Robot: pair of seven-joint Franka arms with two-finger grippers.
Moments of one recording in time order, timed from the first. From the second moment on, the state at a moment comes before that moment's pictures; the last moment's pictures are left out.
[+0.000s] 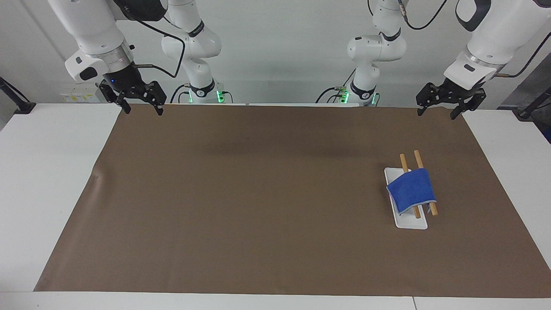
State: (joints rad) left arm -0.04 -0.02 -0.02 -1.55 -0.01 1.48 0.14; right arm 0.06 -0.02 -0.08 -1.57 0.02 1.52 0.07
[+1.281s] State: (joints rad) left arm -0.04 -0.05 -0.02 -1.55 0.00 1.48 0.07; right arm 0.06 -0.02 -0.08 -1.57 0.02 1.52 0.07
